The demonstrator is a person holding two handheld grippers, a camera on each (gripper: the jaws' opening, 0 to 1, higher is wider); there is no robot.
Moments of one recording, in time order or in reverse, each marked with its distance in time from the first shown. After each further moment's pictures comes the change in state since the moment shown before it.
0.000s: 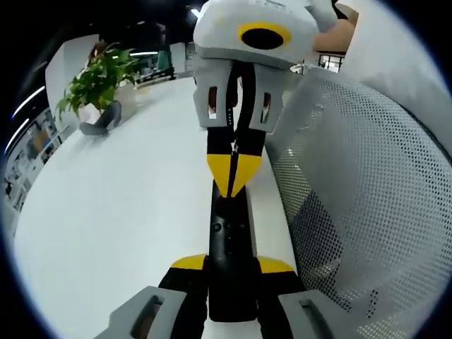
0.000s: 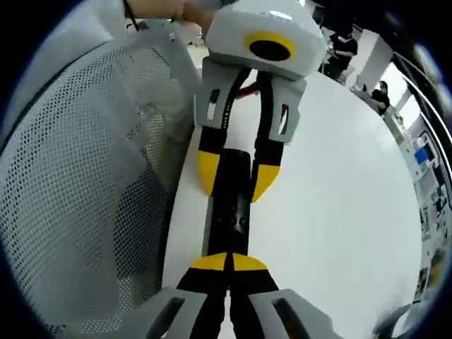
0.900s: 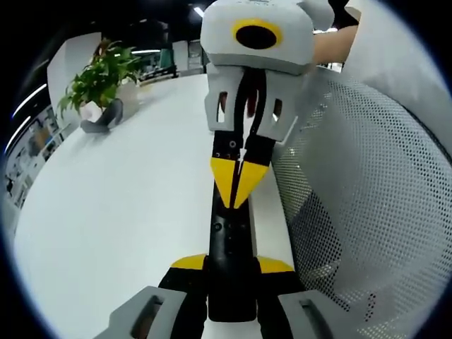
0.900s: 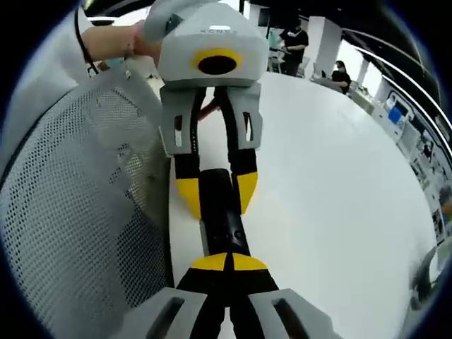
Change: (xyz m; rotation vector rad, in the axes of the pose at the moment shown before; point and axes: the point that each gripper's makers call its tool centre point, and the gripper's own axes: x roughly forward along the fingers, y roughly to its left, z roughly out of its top) left arm -0.001 -0.003 0.000 -0.016 0.007 0.012; right arm 0.002 0.000 0.011 0.312 -0.160 -0.089
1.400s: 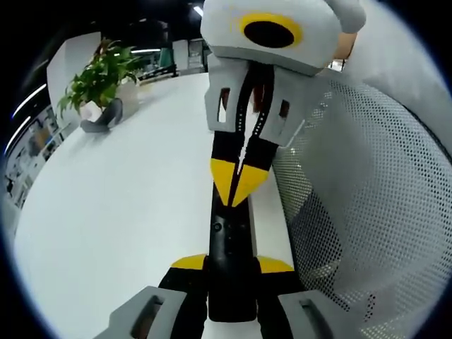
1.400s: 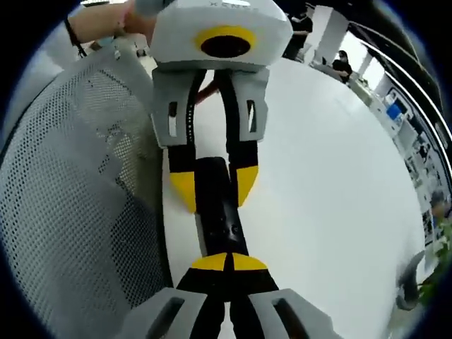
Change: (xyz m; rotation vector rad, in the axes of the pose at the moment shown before) left arm 0.000 0.000 0.000 0.004 0.012 0.001; right arm 0.001 -0.002 -0.002 0.049 0.108 -0.057
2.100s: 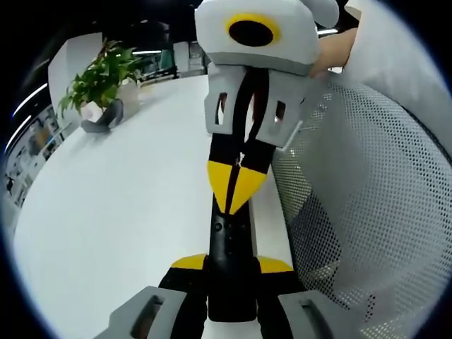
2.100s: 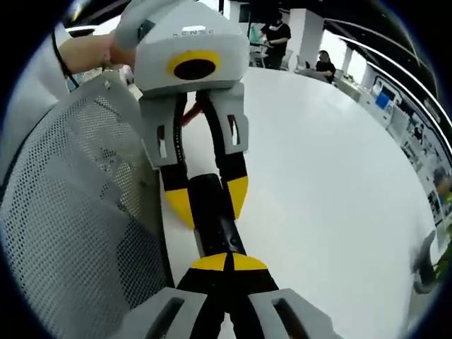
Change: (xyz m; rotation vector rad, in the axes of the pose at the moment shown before) left arm 0.000 0.000 0.000 -0.006 -0.020 -0.001; right arm 0.002 0.003 0.010 0.008 -0.080 -0.001
